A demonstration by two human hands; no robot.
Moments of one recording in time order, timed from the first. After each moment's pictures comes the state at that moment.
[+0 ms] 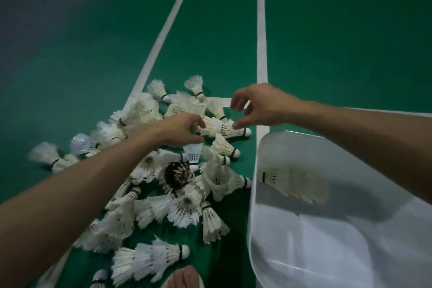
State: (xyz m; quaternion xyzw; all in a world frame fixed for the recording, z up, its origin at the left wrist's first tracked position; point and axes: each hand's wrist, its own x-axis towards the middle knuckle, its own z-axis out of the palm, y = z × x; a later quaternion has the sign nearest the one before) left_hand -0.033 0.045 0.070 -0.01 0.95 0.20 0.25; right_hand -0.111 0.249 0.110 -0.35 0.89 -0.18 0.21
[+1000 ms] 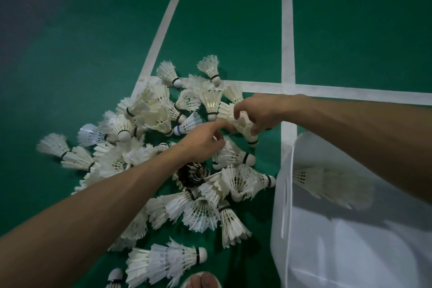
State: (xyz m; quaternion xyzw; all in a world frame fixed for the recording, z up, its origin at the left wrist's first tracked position) left_hand -0.030 0.043 -0.009 -0.01 0.92 0.34 0.19; right_hand -0.147 0.196 0.023 -0.42 0.85 0.00 0.31
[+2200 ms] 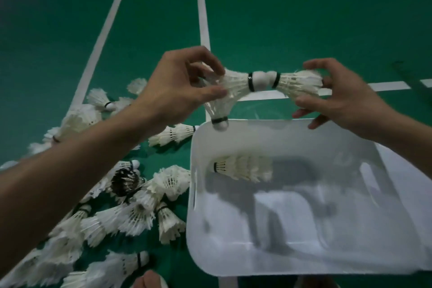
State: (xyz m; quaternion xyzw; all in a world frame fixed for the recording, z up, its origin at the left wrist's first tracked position) left_hand -0.019 0.189 0.180 0.07 0.84 0.54 0.02; right_hand -0.052 0.456 0.142 -0.04 0.84 -0.54 0.09
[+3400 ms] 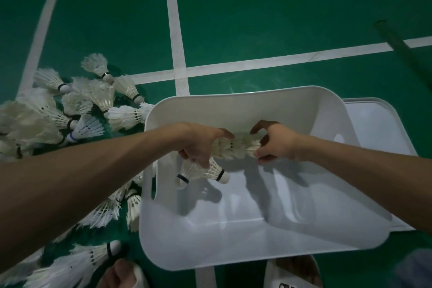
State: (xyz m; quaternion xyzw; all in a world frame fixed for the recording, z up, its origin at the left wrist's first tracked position) left_hand -0.046 0.266 0.030 0.14 0.85 0.11 0.50; right_hand -0.033 0.472 -0.011 0.09 0.83 -0.41 0.36
